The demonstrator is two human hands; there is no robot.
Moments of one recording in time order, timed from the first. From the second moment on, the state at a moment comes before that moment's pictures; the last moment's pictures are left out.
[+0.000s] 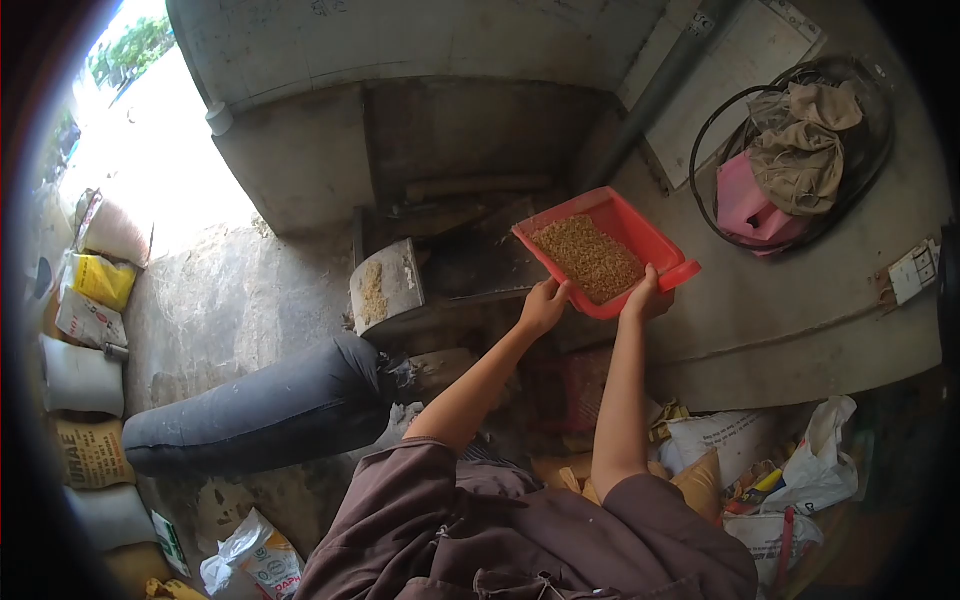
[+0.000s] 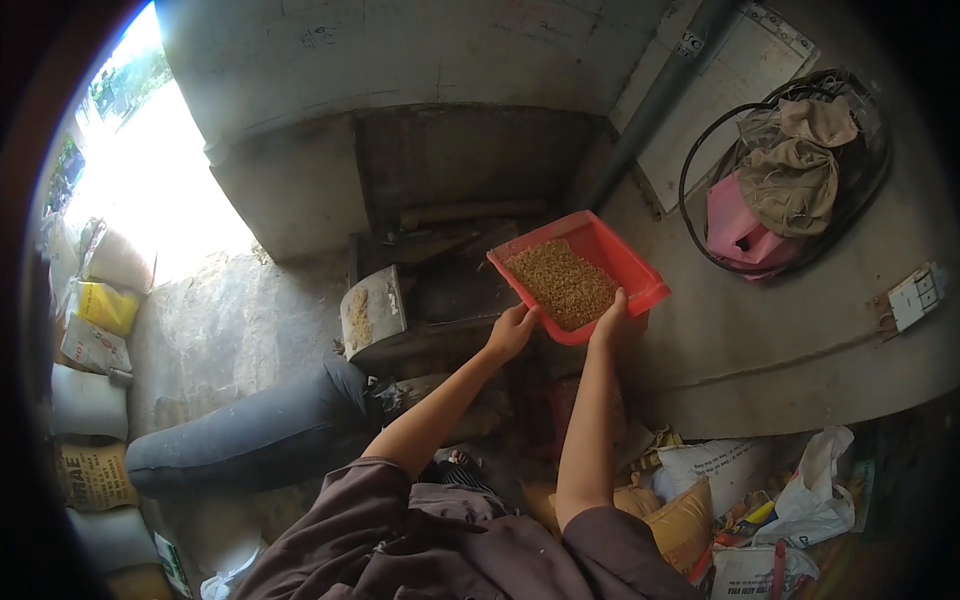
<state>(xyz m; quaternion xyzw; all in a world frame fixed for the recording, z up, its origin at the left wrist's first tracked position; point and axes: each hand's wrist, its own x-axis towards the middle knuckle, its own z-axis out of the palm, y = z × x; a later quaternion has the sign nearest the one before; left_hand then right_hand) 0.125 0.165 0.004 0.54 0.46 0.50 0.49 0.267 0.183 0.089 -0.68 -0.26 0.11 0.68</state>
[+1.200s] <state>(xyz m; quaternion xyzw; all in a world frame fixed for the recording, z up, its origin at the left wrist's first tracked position) 0.119 0.163 0.013 0.55 0.46 0.52 0.46 0.272 0.193 0.085 -0.67 -0.30 0.10 0.67</state>
